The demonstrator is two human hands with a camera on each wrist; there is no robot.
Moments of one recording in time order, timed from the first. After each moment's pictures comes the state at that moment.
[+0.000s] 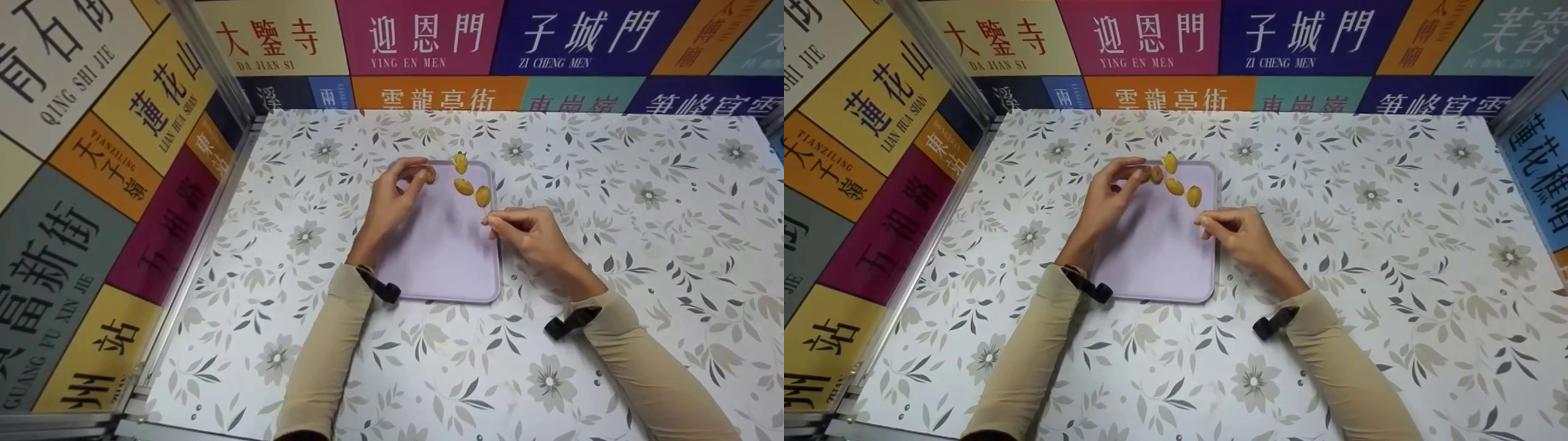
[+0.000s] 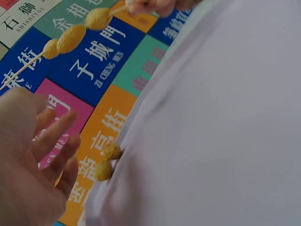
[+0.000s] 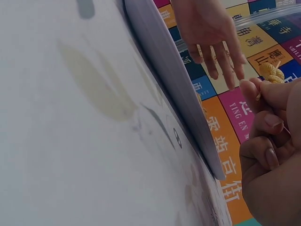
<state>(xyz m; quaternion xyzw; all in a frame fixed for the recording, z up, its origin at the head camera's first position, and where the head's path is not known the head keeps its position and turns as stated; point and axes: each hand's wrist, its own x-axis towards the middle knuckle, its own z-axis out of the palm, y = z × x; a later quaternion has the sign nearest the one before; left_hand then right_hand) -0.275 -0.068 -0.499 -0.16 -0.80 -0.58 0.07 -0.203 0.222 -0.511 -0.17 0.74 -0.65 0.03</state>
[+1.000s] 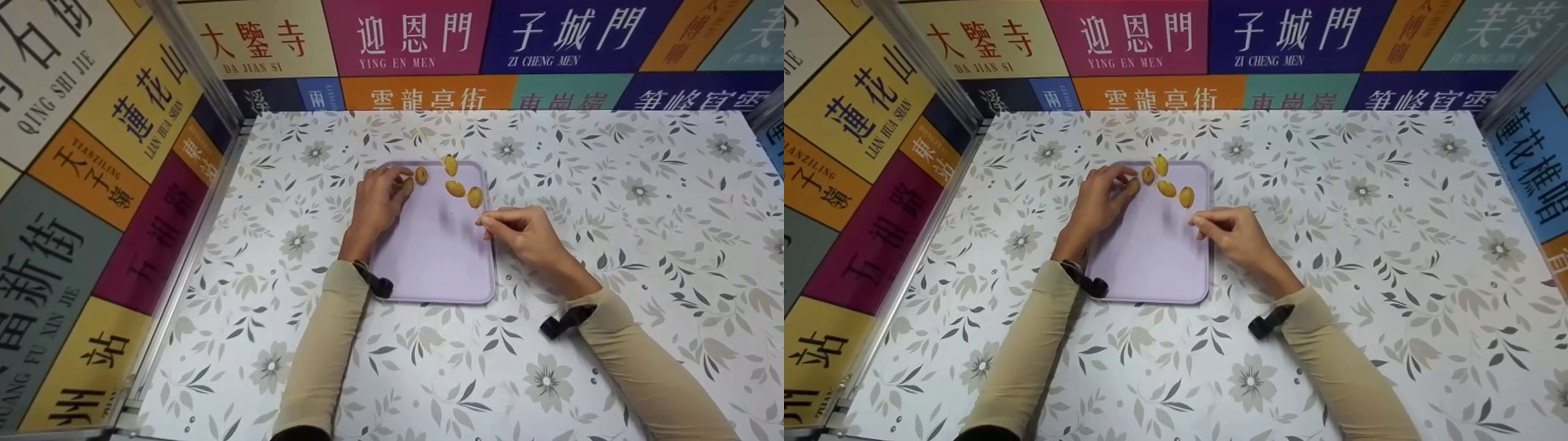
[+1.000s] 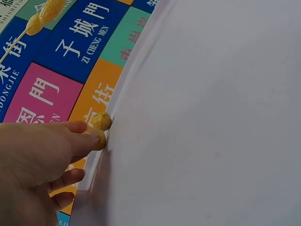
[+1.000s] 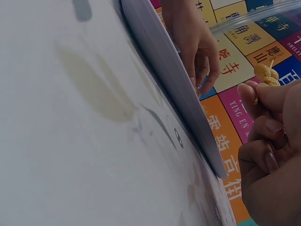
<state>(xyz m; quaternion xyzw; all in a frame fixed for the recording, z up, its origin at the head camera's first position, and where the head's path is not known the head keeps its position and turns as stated) -0.295 -0.079 -0.517 -0.12 -0.94 -0.30 0.08 -0.204 0.223 -0.515 -0.16 0.75 -0.65 0.03</state>
